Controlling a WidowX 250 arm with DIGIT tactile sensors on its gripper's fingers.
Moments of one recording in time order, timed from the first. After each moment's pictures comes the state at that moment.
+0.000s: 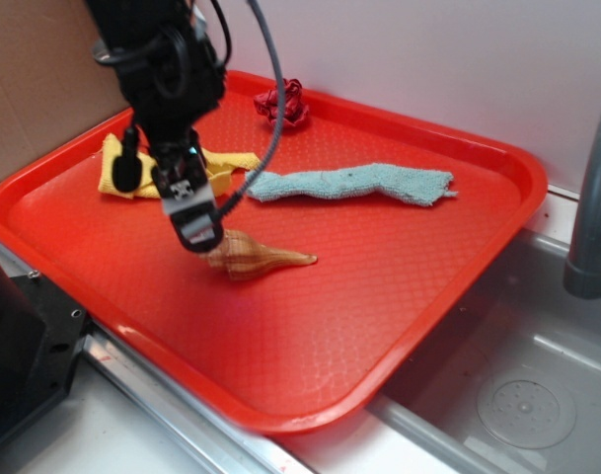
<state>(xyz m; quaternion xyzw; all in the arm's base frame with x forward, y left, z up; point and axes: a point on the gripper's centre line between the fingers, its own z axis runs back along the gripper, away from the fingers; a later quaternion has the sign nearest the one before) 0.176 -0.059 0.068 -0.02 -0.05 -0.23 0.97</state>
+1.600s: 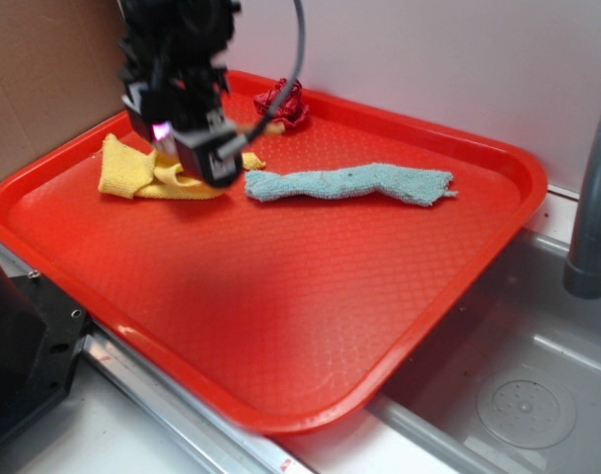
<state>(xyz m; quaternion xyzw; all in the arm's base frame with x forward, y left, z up) 0.178 -0.051 0.130 -0.03 0.01 0.00 1.00</state>
